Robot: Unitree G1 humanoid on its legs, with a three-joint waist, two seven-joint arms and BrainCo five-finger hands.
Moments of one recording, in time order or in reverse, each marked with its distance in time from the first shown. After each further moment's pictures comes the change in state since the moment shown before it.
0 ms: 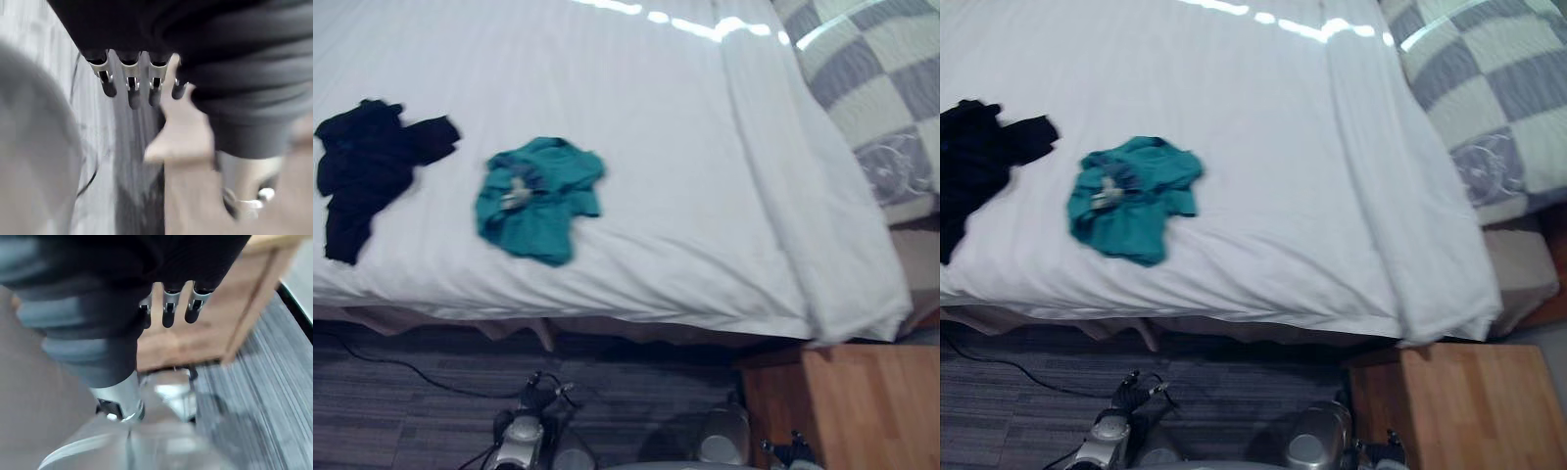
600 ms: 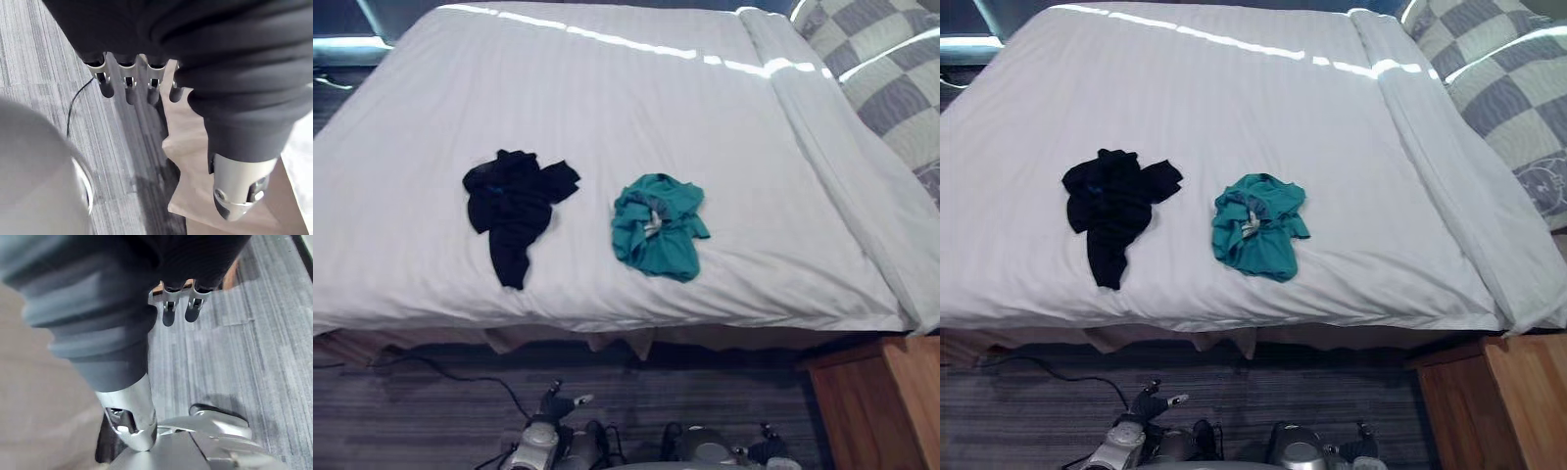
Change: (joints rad) left arm 0.042 -0.155 -0.137 -0.041 0.051 0.042 -0.087; right arm -0.012 -0.069 0.199 -0.100 -0.035 -0.002 0.070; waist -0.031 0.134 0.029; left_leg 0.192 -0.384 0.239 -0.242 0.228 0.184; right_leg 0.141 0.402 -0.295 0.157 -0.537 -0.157
